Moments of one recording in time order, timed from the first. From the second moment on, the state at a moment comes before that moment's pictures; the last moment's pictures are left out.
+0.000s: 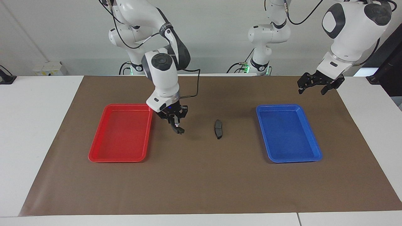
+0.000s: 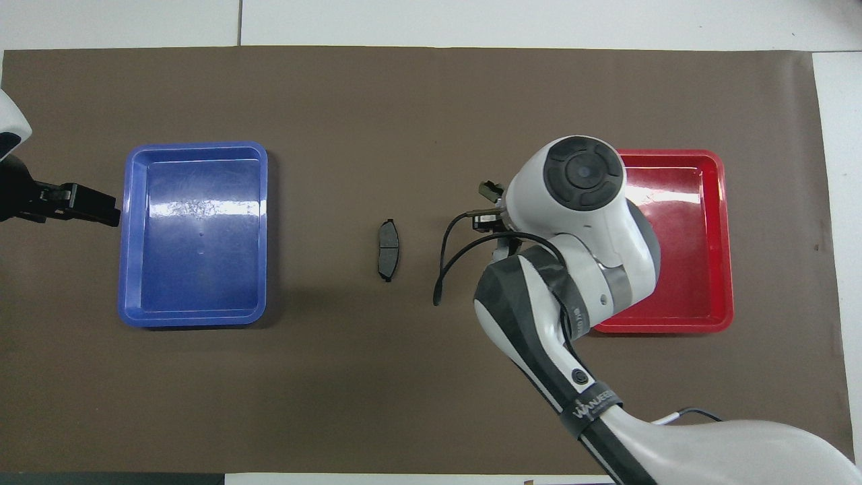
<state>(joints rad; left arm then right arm) -0.04 -0.02 -0.01 -1.68 0.00 1.61 0.08 0.54 0.26 -0.06 -1.81 0.02 2.09 0.48</state>
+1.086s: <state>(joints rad) -0.03 -0.02 -0.01 -1.68 0.00 1.61 0.08 0.70 0.53 -0.03 -1.62 0.02 2.22 0.66</state>
